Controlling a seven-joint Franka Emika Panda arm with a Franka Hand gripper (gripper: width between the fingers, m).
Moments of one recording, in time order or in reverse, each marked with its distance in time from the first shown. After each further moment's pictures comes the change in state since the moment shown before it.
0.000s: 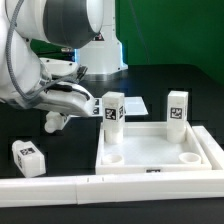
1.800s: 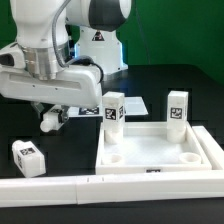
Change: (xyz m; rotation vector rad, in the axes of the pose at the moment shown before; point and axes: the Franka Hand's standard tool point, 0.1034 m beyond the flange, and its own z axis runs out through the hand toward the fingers) arm 0.009 0.002 0.013 -0.034 0.682 -0.064
